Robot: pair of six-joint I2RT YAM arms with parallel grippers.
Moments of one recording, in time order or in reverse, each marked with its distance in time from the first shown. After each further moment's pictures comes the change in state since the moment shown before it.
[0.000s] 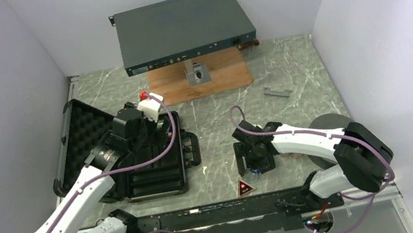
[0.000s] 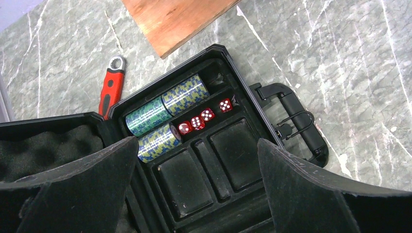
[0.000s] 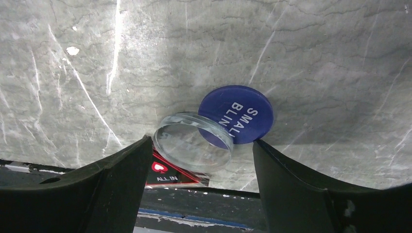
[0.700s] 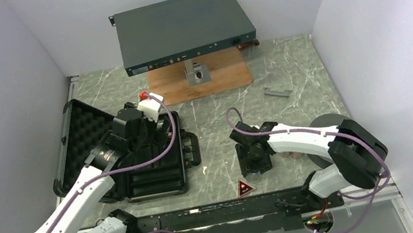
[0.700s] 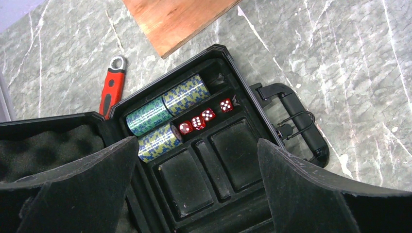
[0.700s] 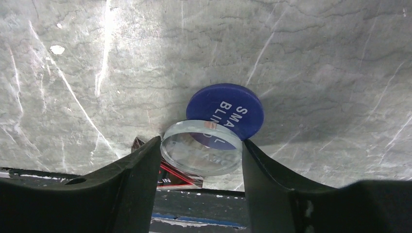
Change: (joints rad) left arm -0.002 0.000 0.000 -0.001 -0.005 0.000; right arm 0.018 0.043 0.023 -0.023 0.023 -0.019
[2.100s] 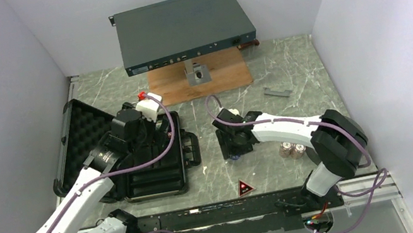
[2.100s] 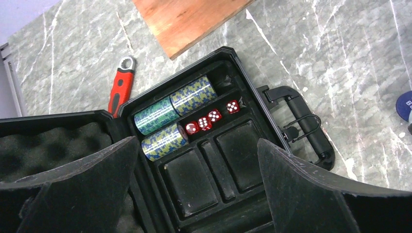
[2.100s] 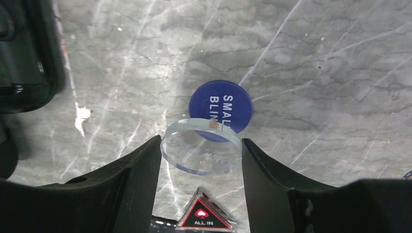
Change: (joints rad) left arm -0.005 -0.012 0.000 0.000 -0.029 0.000; right arm 0.010 0.174 0.225 0.106 0.084 -0.131
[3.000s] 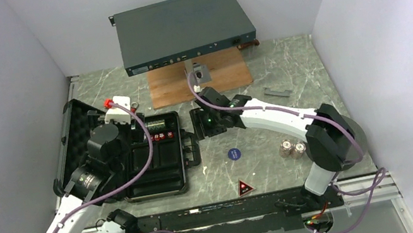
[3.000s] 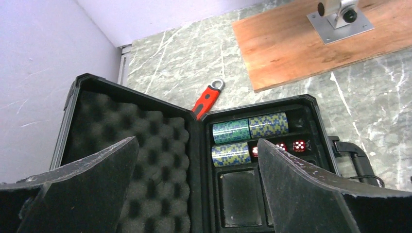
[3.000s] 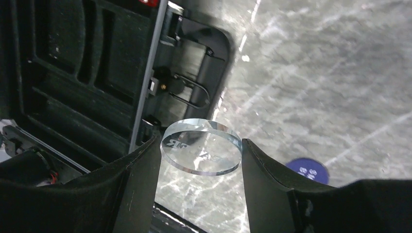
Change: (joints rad) left arm 0.000 -0.227 -0.025 0.052 -0.346 0.002; right arm 0.005 0.068 0.296 0.077 -0.124 -0.083
